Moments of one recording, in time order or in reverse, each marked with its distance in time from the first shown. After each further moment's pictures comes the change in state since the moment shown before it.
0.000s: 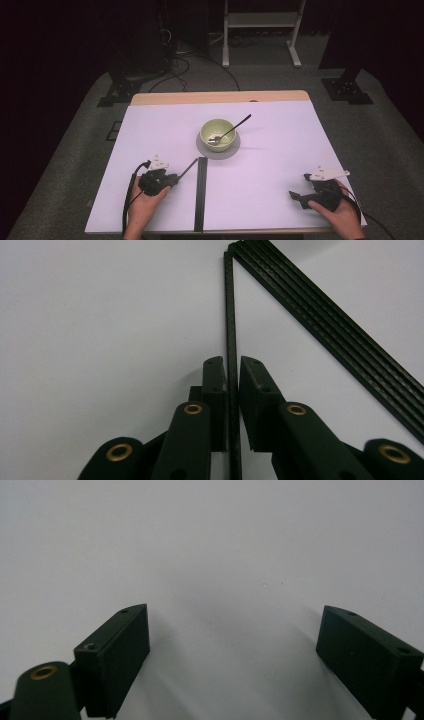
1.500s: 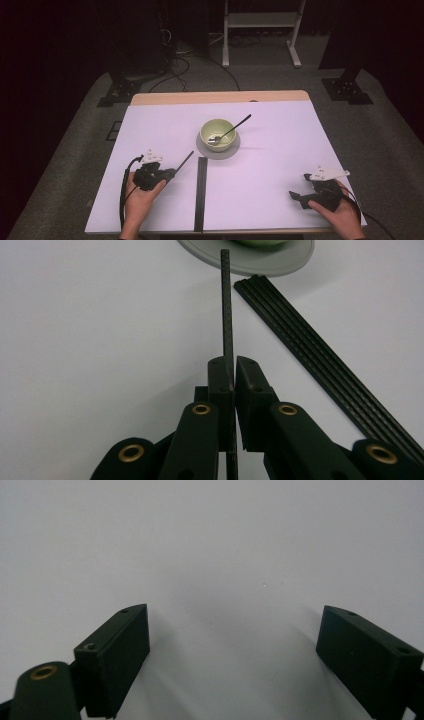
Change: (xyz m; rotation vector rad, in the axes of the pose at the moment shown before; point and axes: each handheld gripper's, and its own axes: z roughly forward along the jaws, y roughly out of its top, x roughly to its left) left arm 0.007 0.014 -0.018 -0.051 -0.015 -0.065; right arm 0.000 0.000 0.000 0.000 0.000 0.000
